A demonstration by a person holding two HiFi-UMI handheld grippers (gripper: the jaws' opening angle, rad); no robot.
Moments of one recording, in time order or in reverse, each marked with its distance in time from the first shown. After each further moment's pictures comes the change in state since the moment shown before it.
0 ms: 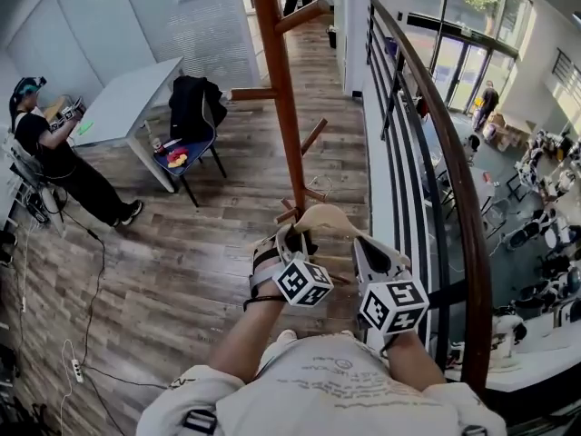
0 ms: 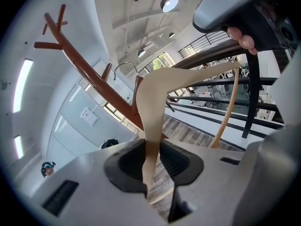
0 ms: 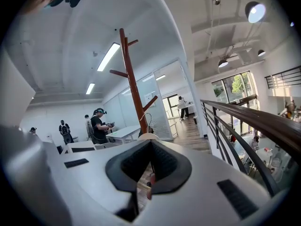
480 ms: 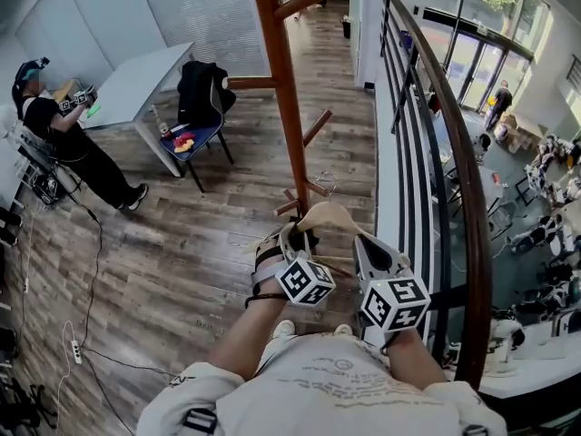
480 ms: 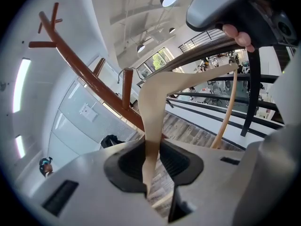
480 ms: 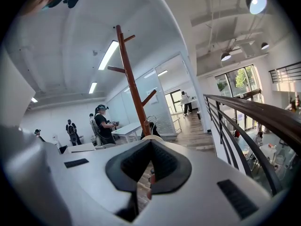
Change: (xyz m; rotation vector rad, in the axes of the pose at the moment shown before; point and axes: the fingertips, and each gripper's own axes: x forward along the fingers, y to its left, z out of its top) left arm 0.005 -0.022 -0.011 -0.003 0.054 -0.001; right arm 0.005 -0.011 -0.017 0.019 0.050 0.053
